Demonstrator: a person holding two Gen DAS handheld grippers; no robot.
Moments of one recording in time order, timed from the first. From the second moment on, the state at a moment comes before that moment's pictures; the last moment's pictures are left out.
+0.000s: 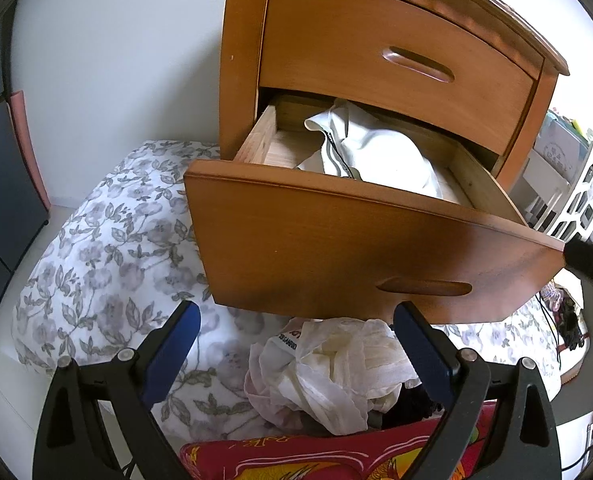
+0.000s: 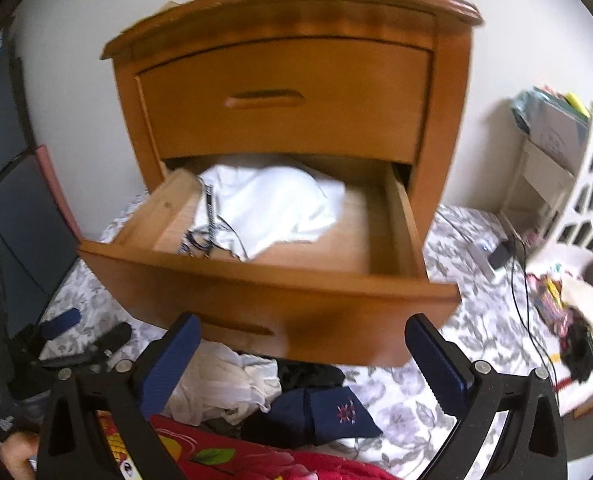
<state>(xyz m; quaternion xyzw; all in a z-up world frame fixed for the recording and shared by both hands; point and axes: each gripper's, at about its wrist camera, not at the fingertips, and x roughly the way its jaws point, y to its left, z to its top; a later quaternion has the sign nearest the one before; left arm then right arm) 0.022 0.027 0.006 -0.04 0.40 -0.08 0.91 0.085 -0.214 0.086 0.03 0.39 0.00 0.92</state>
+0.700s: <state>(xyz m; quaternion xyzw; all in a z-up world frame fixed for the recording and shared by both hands) 0.023 0.021 0.003 -0.02 0.41 -0.09 0.91 0.197 -0.202 0.143 0.01 0.46 0.05 0.89</state>
